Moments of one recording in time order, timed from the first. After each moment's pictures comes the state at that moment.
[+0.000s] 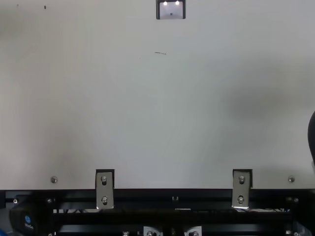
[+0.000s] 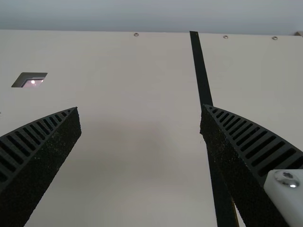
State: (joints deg) left arm 35.0 127.9 -65.2 -15.6 7.4 46.2; right arm -3.9 13.5 -20.3 5.0 38.2 -6.5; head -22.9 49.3
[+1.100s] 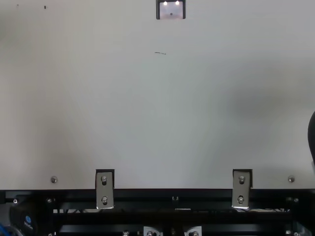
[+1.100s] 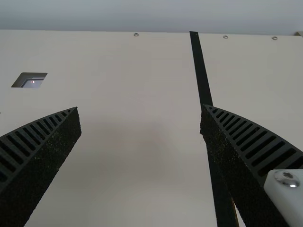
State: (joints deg) left arm 35.1 140.2 -71.8 -19.7 5.8 49.9; right arm -3.9 13.5 -20.3 5.0 38.2 -6.5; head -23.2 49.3
